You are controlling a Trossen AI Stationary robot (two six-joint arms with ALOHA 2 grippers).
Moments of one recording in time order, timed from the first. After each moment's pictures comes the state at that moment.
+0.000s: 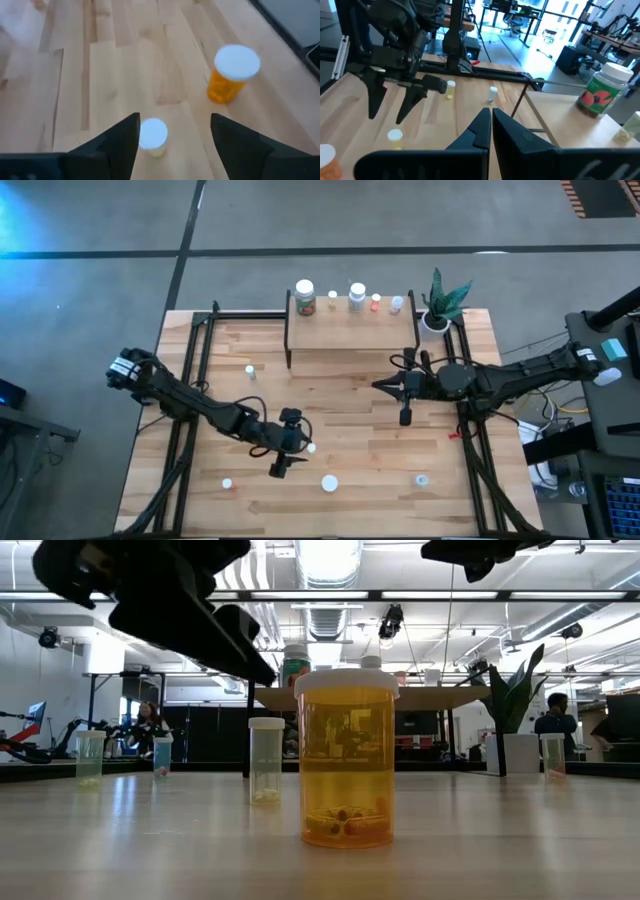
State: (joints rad) left arm -0.38 1.53 0.79 0.11 -0.14 -0.09; right arm 0.19 0.93 0.65 0.09 0.31 -0.14
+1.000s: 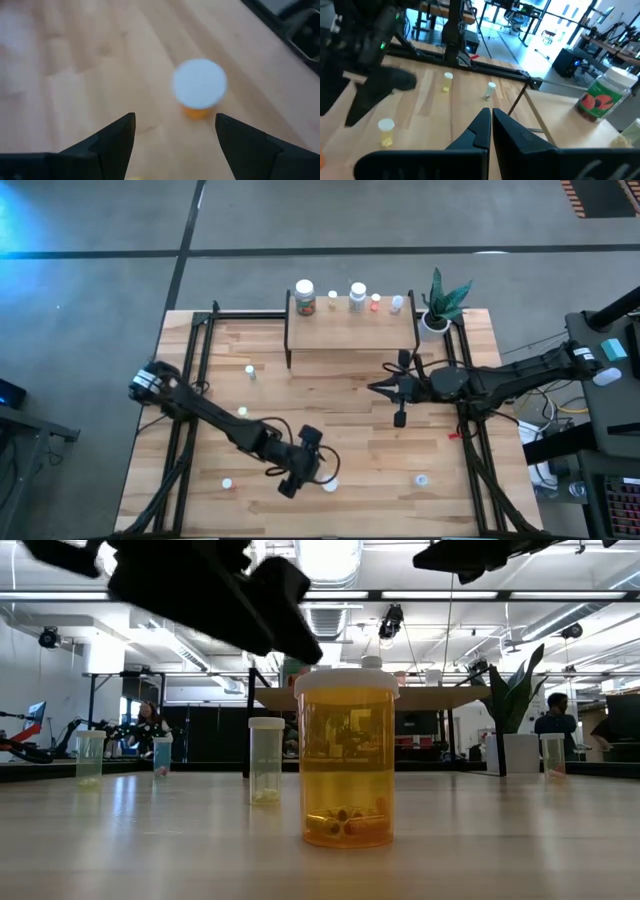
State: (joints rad) left arm -0.45 1.73 1.11 -0.13 -0.13 0.09; right arm 0.19 0.99 0.65 0.12 0.32 -0.22
